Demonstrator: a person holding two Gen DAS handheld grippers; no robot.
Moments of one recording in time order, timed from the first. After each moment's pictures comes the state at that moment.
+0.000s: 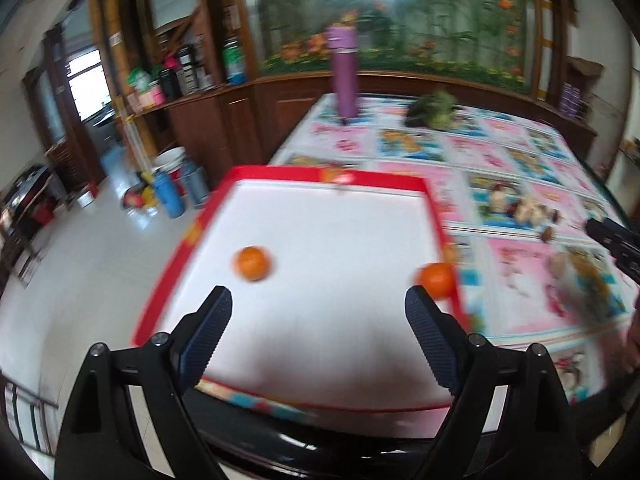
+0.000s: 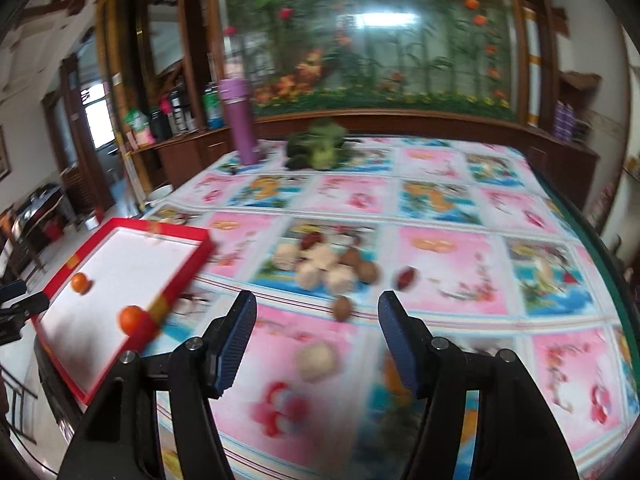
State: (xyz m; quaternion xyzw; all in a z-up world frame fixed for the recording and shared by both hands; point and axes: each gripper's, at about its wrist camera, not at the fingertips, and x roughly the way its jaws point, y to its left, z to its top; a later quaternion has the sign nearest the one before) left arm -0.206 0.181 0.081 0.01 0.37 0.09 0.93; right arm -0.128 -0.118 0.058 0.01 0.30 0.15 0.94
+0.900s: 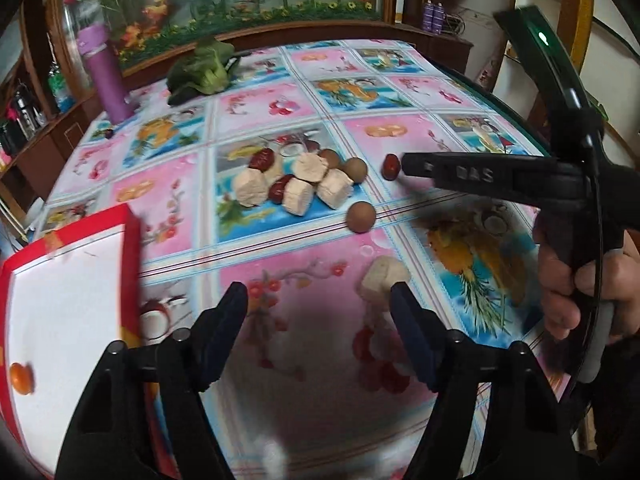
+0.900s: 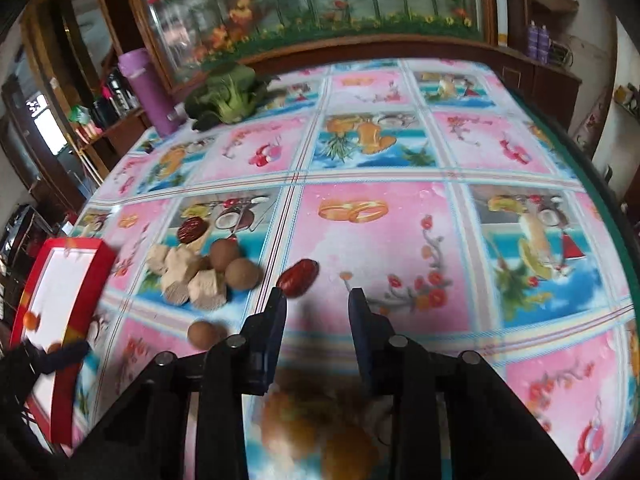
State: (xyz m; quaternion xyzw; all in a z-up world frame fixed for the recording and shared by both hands) left arm -0.097 0.007 0.034 0.07 0.44 -0.15 0.88; right arm -0.023 -0.162 0.021 0.07 0.43 0.11 0.89
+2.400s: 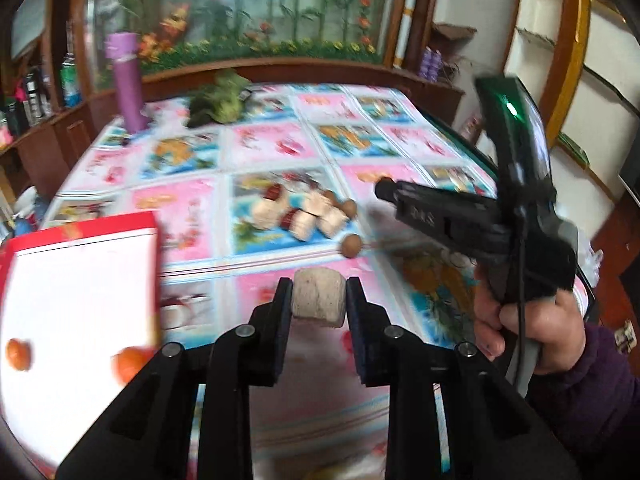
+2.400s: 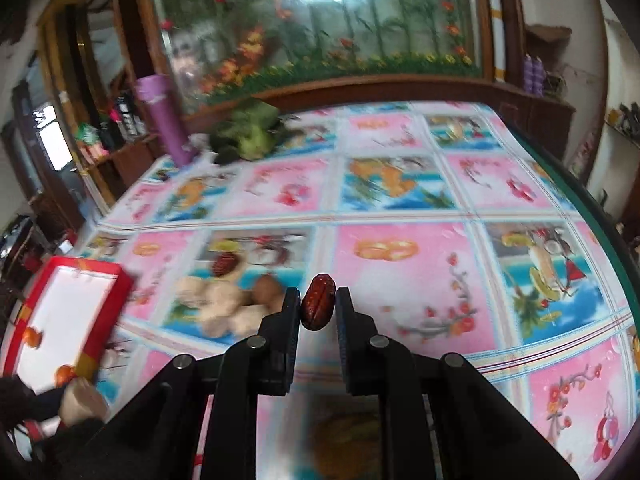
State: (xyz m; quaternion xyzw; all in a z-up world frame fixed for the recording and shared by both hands) left arm -0.132 0.044 0.075 0.00 0.38 -0.15 0.91; right arm -0.050 -0.130 0.041 0.05 0.35 0.10 0.93
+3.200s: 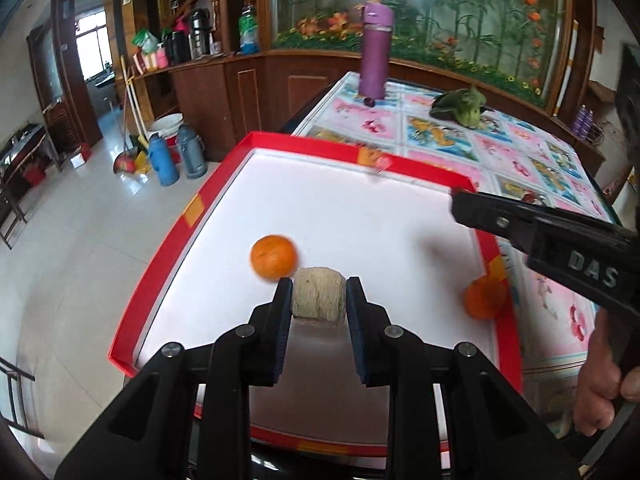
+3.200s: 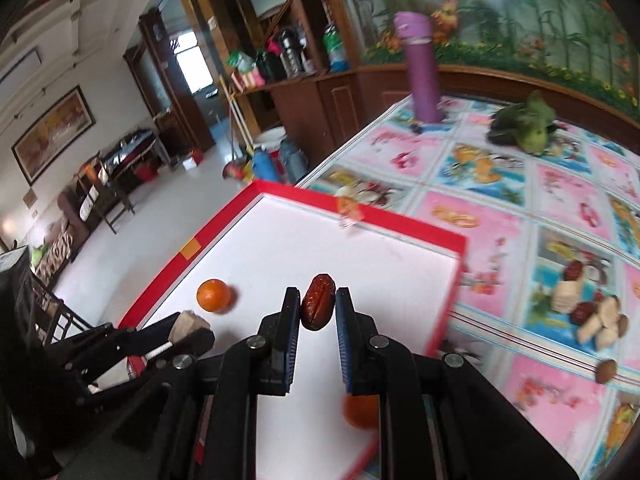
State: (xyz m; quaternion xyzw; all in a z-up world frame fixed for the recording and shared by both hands) left arm -0.180 0.246 0.048 -0.06 0.39 0.11 0.91; right arm -0.089 0.108 0.057 -0.02 0.39 0.36 0.85
